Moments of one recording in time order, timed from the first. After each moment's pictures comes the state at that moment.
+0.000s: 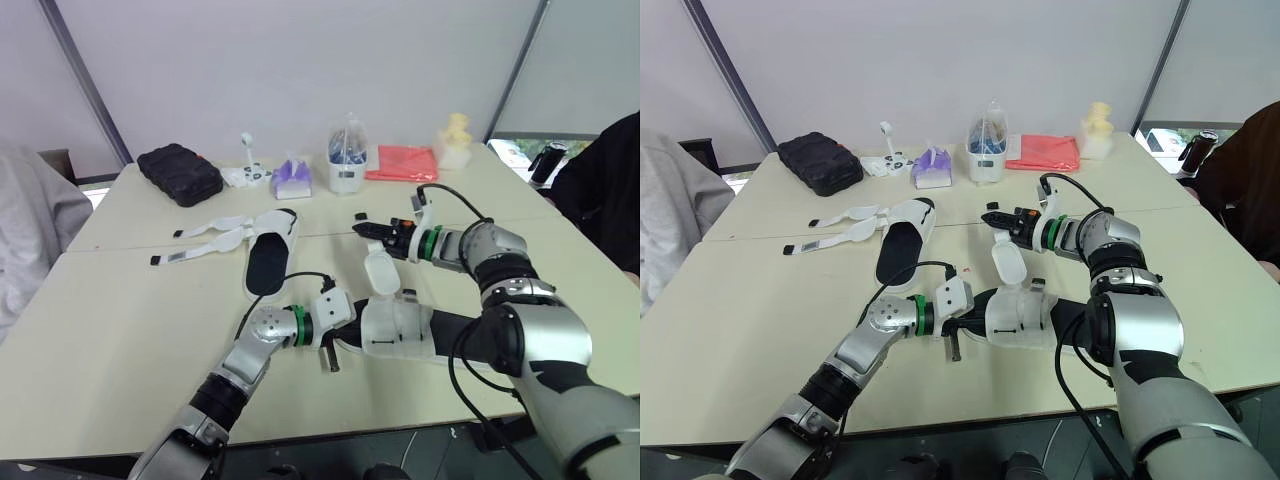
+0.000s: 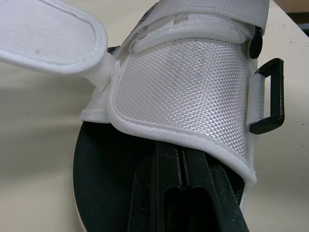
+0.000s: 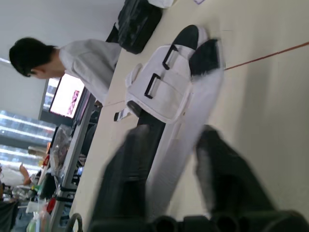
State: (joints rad) left arm -0.52 0.18 -0.39 0.31 -0.02 0.03 -0.90; right arm -1.21 -0.40 -0.24 1.14 0.45 0.89 0.87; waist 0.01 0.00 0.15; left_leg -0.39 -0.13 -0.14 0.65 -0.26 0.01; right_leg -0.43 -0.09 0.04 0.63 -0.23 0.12
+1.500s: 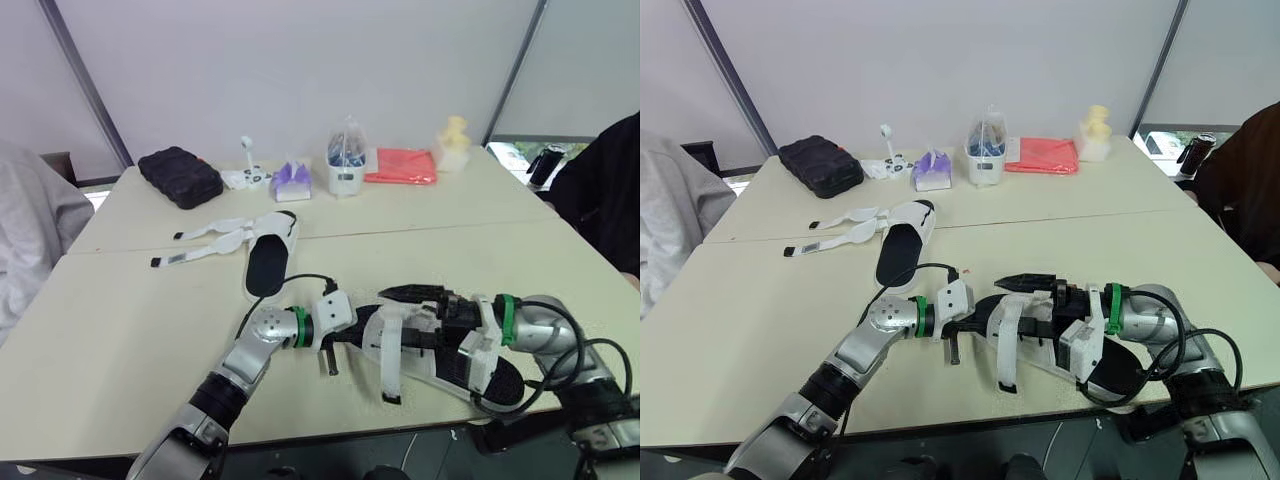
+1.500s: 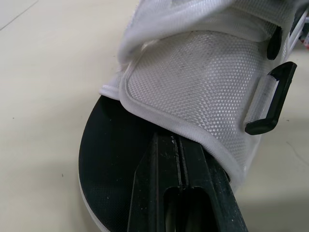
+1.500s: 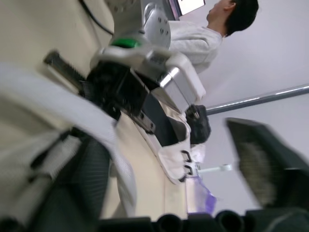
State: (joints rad) left arm -0.53 0.19 -0.41 0.32 -0.03 0.05 -0.96; right arm -0.44 -0.76 0.05 0.32 -0.15 -1.24 0.90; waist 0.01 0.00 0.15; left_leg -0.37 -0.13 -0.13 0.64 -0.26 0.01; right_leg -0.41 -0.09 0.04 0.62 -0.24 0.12
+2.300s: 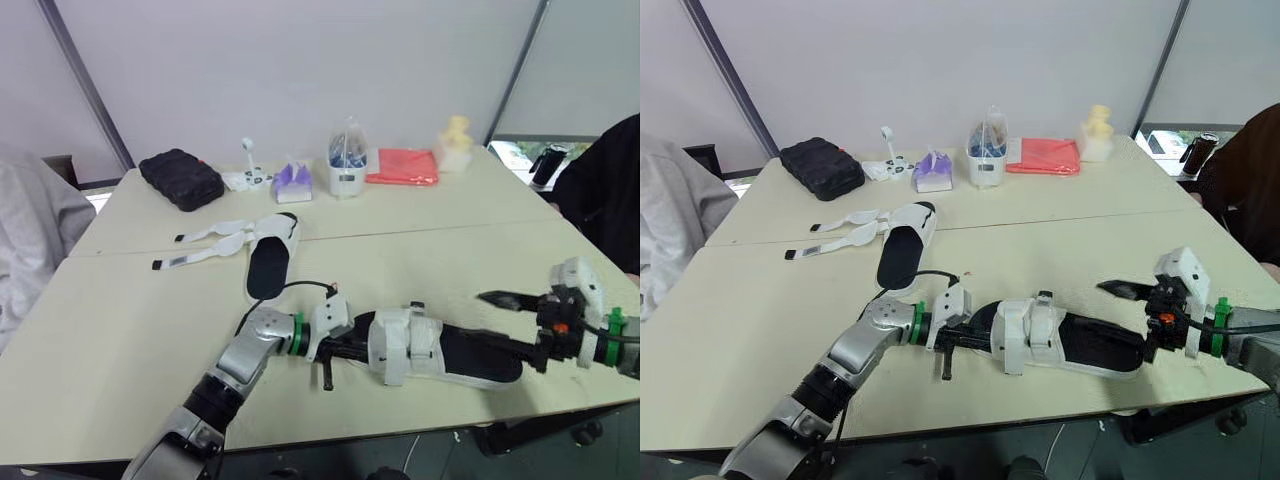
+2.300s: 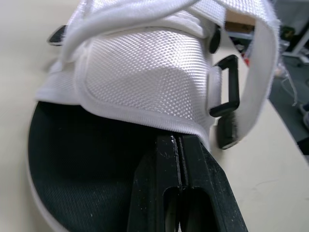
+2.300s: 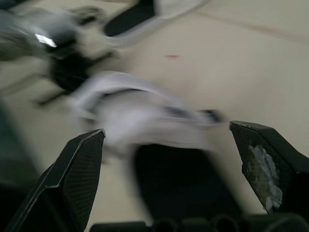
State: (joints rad) left arm -0.51 0.20 -0.42 0.23 -0.12 0.27 -1.13; right arm 0.23 -1.17 -0.39 -0.43 1.06 0.66 0.91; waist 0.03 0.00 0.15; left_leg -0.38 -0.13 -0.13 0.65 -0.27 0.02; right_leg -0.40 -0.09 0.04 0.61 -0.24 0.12
